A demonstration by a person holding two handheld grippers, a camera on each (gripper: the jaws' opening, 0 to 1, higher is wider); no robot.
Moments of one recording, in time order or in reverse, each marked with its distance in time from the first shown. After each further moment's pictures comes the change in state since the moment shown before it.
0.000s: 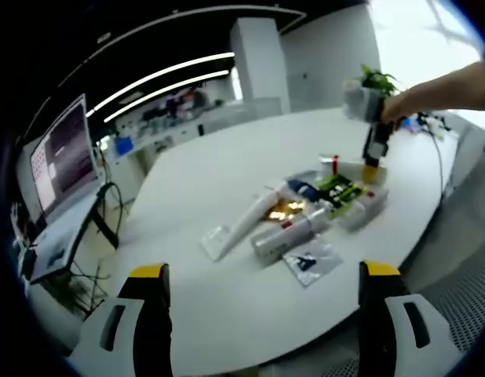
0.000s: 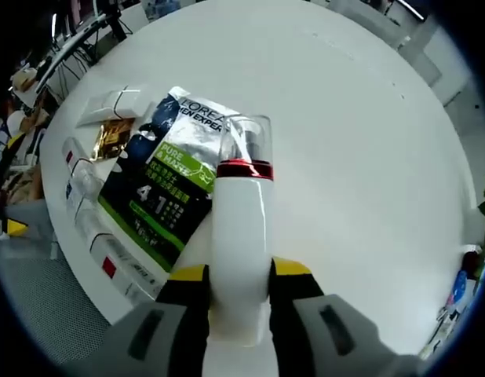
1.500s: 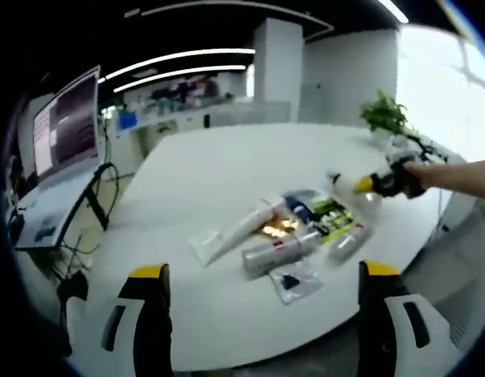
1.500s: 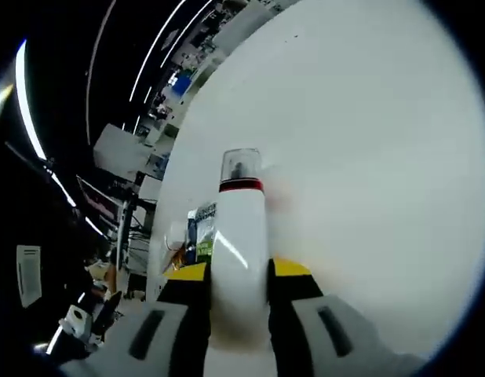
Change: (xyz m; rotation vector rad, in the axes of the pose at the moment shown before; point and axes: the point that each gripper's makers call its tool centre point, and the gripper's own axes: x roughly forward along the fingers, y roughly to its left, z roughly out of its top) left arm -0.004 -0.002 0.022 -0.196 0.020 -0.066; right arm -0.018 0.006 0.011 0.865 -0.598 0.582
